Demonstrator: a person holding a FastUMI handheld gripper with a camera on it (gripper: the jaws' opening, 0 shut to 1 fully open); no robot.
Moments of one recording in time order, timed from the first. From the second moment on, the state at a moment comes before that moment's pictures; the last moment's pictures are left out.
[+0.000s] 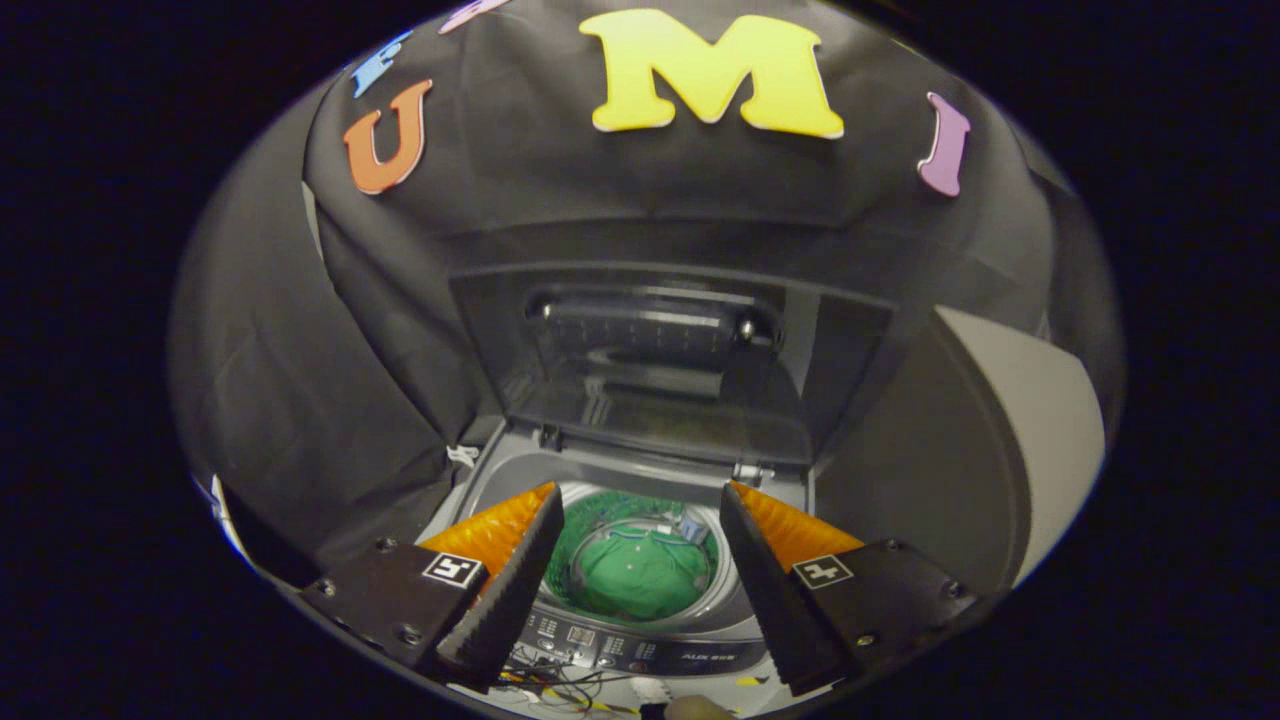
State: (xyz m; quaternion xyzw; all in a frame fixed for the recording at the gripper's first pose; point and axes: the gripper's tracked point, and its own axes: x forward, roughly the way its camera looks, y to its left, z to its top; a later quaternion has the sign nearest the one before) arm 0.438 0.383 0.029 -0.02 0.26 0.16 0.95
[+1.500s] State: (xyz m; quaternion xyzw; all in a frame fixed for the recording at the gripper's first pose) arm 0.597 0.424 0.130 0.02 0.22 0.05 0.98
